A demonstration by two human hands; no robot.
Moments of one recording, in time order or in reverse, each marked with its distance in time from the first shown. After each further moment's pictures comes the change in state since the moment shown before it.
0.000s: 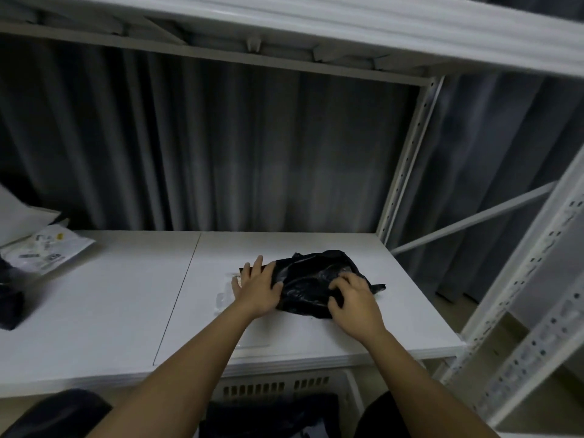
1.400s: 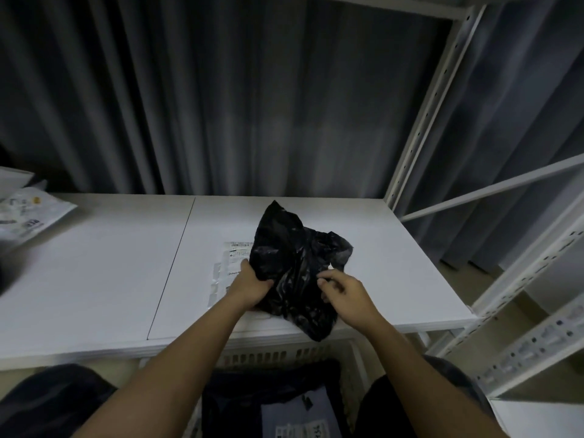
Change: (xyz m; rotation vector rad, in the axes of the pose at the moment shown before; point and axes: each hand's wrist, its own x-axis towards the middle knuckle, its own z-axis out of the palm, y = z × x) left_hand 0.020 -0.043 0.043 -0.573 -0.084 -0.258; right_hand -0.008 -0.006 0.029 0.629 -0.264 0.316
